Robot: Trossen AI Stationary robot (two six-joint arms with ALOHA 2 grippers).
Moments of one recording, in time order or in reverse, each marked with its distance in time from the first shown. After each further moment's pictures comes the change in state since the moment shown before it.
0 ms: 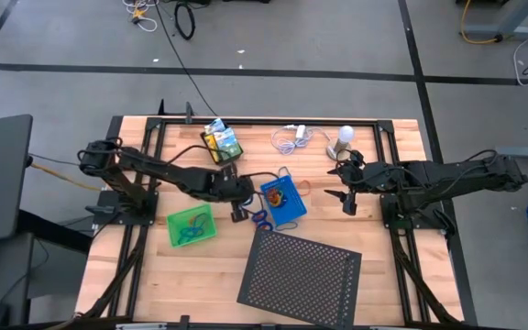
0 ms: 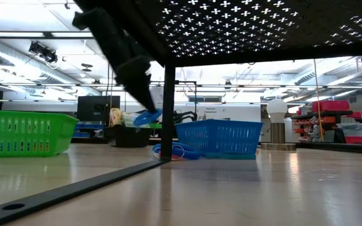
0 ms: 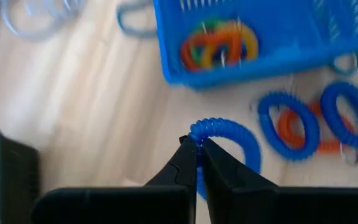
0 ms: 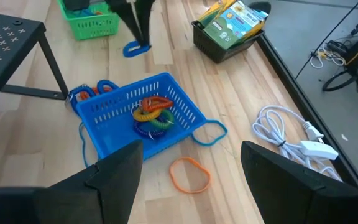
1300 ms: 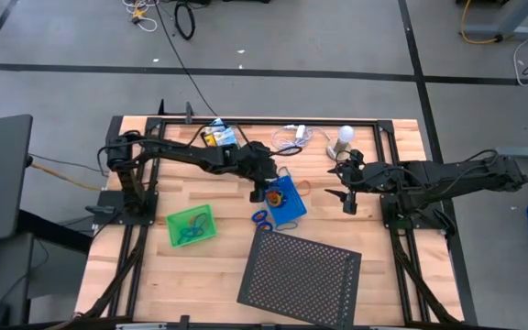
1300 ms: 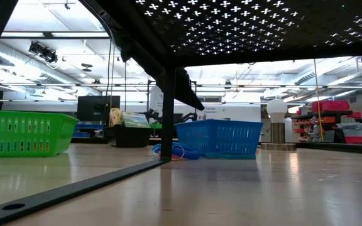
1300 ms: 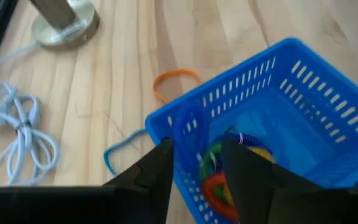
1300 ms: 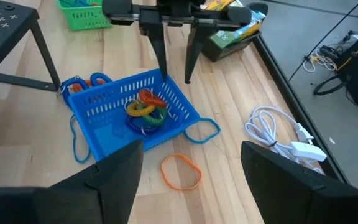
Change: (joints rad) left arm 0.262 0.194 0.143 0.343 0.473 0.482; right arm -0.003 0.000 0.000 -0.011 0.017 -0.048
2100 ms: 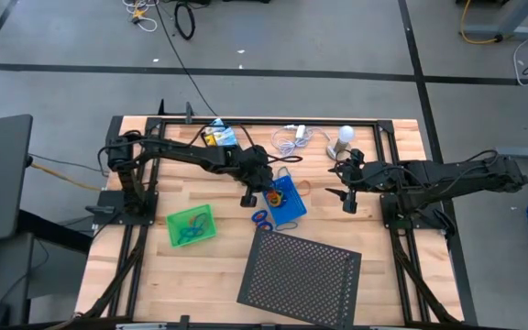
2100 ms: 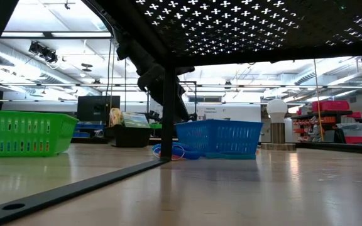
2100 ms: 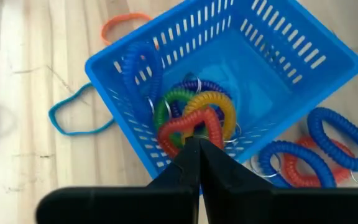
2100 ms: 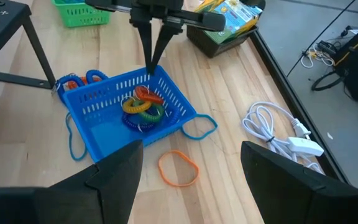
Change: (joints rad) left arm -0.002 0.007 0.030 -0.235 0.073 0.035; right arm -0.011 0.000 0.000 -0.011 0.000 0.005
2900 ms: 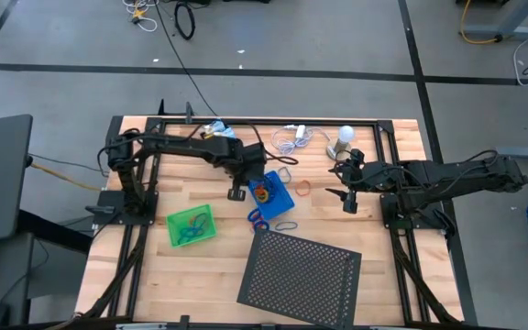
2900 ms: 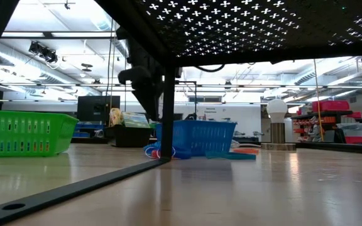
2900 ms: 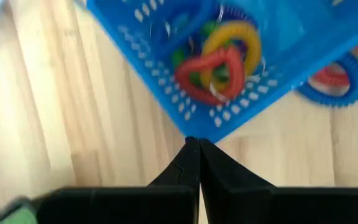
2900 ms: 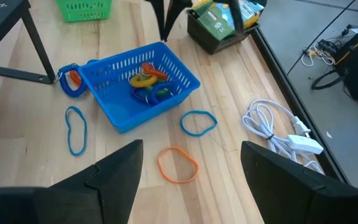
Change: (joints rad) left arm 0.023 0.000 0.169 -0.526 -0.208 0.026; right arm 0.000 0.000 0.000 -0.014 0.000 -0.006
